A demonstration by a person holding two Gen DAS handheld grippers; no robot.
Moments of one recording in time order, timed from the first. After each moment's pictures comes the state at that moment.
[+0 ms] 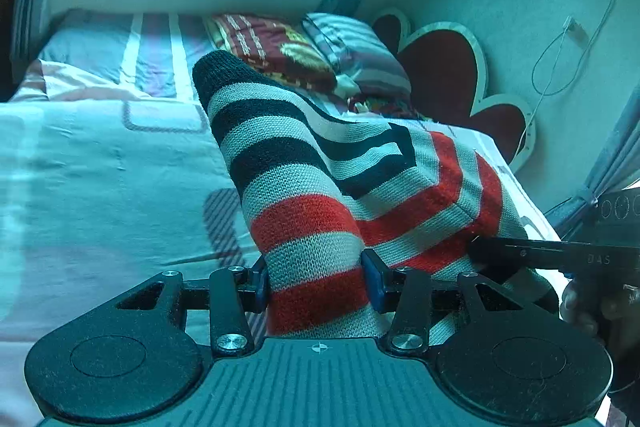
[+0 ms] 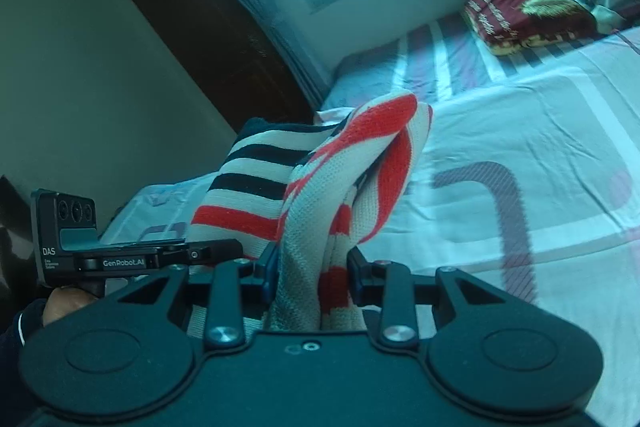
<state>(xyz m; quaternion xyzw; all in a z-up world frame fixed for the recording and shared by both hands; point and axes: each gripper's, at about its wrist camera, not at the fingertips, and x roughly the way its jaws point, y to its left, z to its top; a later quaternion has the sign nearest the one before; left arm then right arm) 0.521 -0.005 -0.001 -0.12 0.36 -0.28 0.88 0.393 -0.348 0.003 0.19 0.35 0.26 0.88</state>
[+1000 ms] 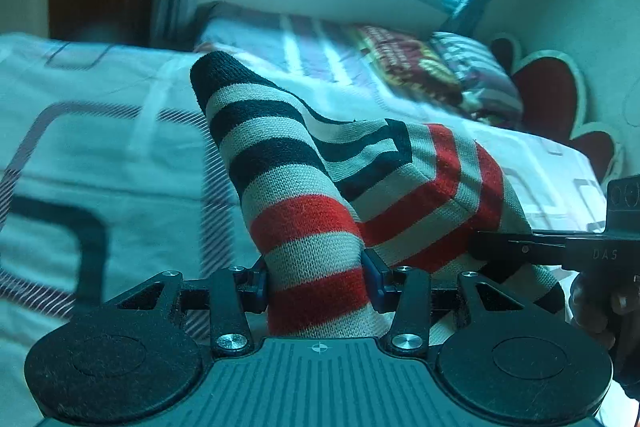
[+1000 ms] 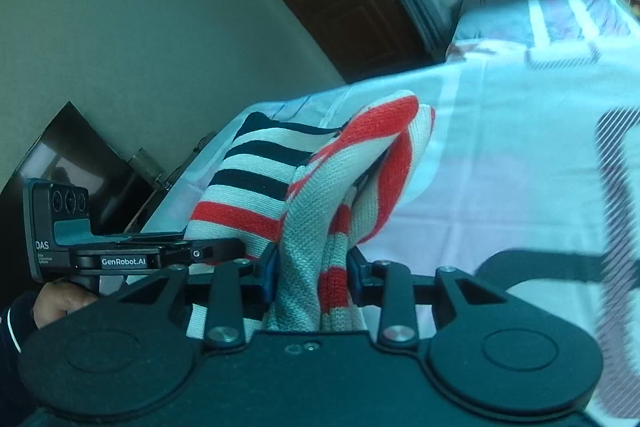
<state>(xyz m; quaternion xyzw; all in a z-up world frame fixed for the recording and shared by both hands) 0.388 0.243 -0.003 -0.12 0.40 -0.10 0.90 0.378 -0.087 -0.029 0.17 0.40 0.39 0.81</state>
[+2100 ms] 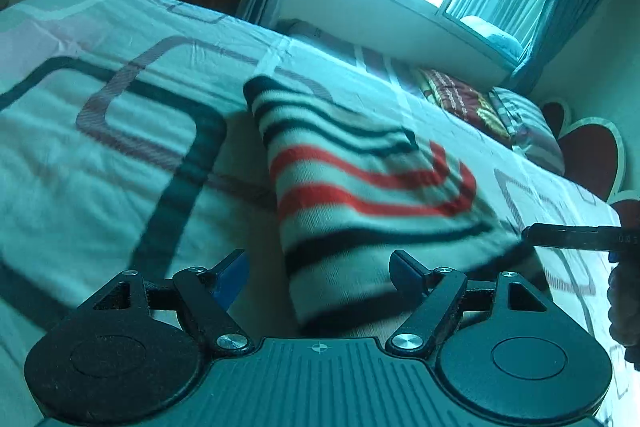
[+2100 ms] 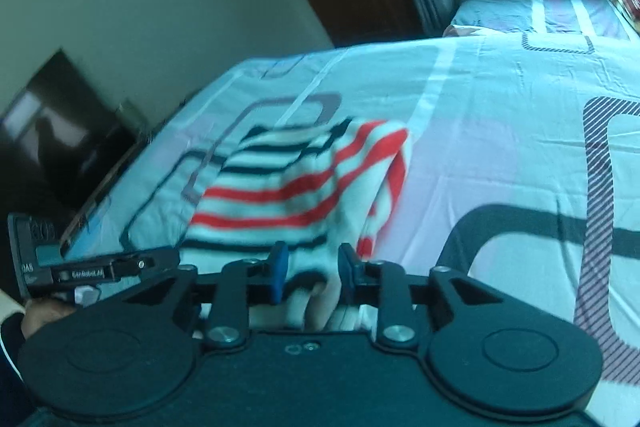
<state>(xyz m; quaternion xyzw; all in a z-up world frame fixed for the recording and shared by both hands) 0.275 0.267 -0.072 -0.20 0.35 -0.01 0.92 0.346 -0.078 -0.028 0.08 0.42 0.39 0.81</state>
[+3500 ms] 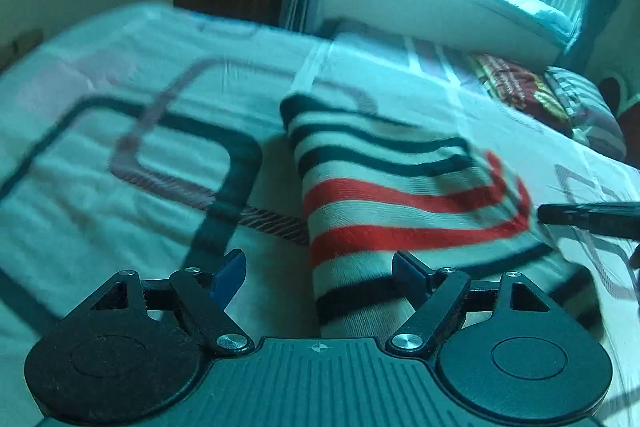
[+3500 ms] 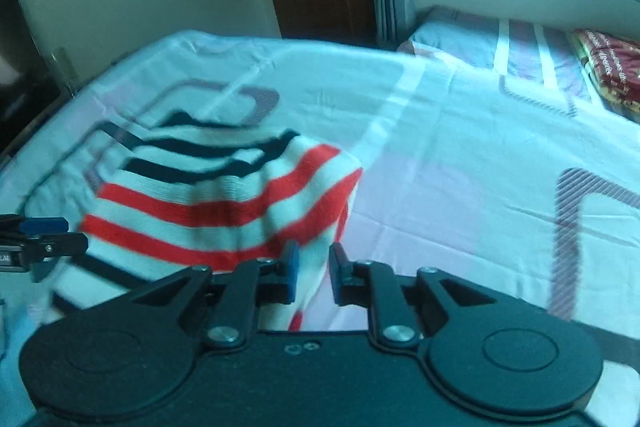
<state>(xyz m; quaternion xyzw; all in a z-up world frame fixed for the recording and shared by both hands) 0.297 0.253 -0.045 -0.12 0.37 0.08 0.92 0.390 -0.049 -0.029 -0.03 0.40 0.31 0.86</state>
